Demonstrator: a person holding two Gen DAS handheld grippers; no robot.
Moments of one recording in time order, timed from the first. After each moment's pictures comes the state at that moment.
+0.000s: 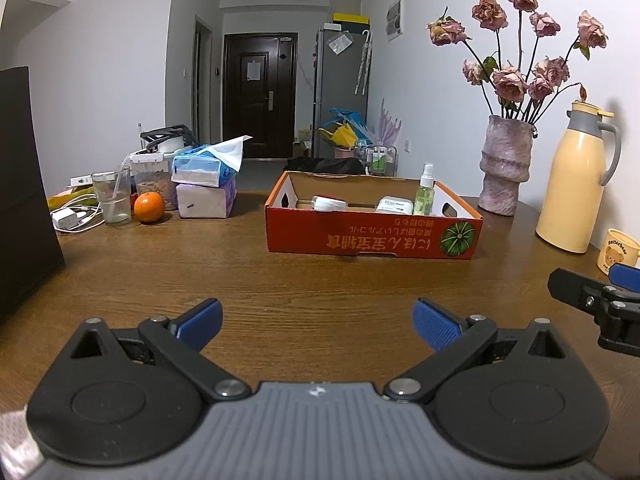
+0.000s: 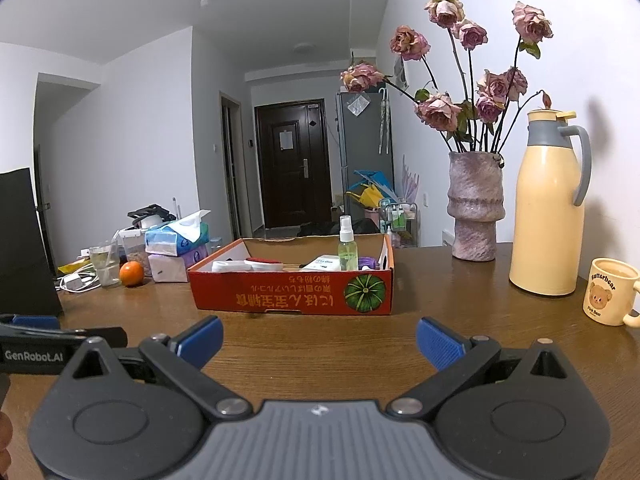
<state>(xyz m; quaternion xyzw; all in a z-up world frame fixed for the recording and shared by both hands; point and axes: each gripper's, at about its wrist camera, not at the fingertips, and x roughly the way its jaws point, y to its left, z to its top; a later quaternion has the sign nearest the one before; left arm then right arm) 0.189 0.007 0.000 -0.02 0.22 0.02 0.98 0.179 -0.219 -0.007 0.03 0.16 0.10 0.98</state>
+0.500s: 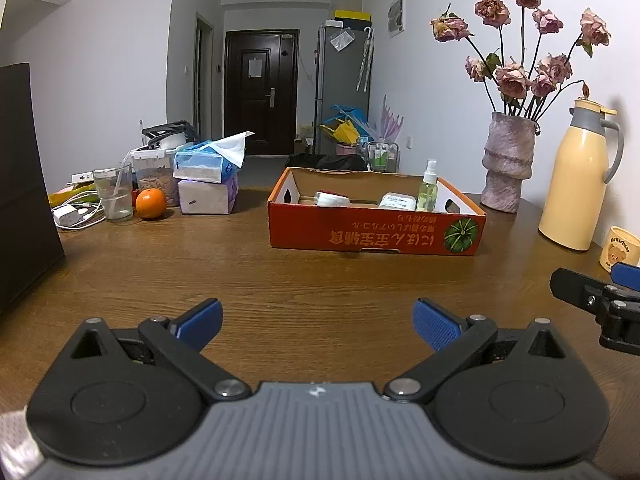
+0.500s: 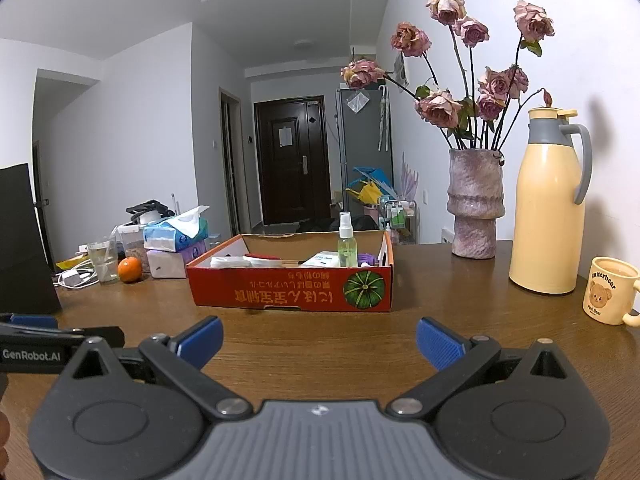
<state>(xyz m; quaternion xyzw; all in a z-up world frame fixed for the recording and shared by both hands) 0.191 0.010 -0.004 -0.02 0.22 0.02 0.97 0.182 -0.217 -0.010 0.03 0.16 0.10 0.98</state>
